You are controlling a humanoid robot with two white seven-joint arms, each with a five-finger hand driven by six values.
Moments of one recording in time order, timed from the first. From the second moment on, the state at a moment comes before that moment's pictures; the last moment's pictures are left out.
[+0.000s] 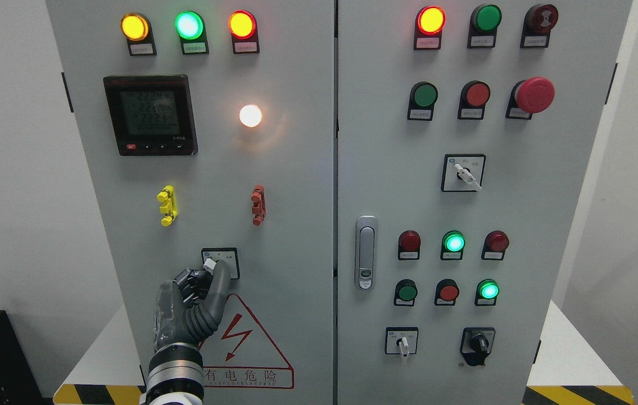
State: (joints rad) left arm -0.43 -0.13 -0.10 -1.96 -0.14 0.71 0.34; right arm 0.07 0.12 -0.08 -0.11 0.15 0.12 0.08
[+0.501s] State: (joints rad) left arm -0.43 -0.13 -0.10 -1.96 -0.14 0.71 0.34; right arm 0.07 0.12 -0.08 -0.11 0.15 0.12 0.08
